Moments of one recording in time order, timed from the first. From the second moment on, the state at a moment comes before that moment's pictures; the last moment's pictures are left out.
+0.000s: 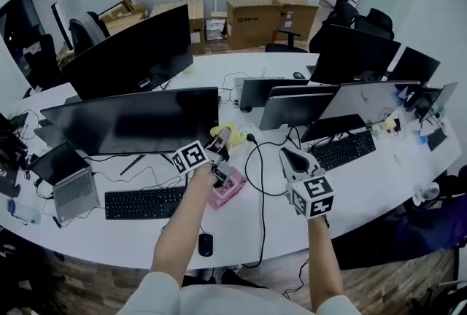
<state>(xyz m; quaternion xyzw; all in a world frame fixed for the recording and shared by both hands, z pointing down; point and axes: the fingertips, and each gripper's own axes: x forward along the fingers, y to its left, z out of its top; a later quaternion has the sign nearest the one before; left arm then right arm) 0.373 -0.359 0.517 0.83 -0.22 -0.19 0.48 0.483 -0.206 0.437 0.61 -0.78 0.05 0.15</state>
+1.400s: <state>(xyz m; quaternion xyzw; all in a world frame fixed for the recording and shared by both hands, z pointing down) 0.323 -0.303 0.263 0.90 -0.12 -0.26 0.32 0.438 -0.136 0.342 0.65 -0.75 -0.03 0.12</state>
